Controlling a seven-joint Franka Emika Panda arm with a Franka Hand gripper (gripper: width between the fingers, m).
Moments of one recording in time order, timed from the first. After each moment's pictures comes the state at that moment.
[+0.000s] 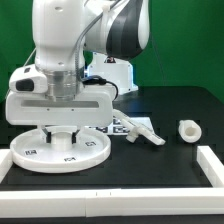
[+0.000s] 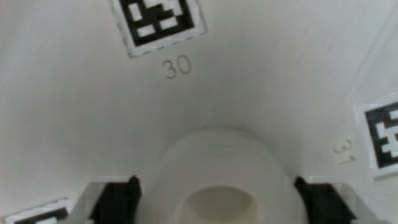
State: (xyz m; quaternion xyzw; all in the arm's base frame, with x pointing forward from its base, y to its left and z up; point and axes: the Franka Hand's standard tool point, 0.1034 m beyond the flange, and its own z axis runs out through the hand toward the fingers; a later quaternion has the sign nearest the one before) arm 0.455 -0.121 0.017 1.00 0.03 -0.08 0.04
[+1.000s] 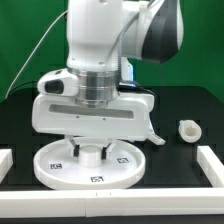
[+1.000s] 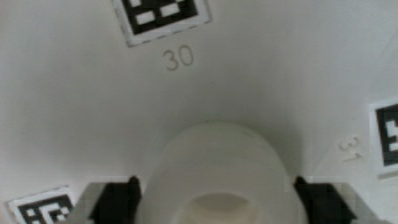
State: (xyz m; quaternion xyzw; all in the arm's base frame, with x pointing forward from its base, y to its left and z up) arm 0.535 -0.055 0.020 1.00 -0.05 -0.01 0.05
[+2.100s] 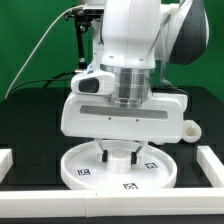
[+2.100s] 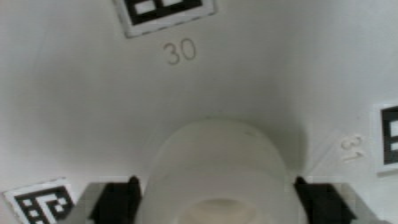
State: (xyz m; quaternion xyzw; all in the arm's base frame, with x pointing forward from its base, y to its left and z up) arm 0.561 -0.010 0.022 1.00 0.00 0.03 0.05
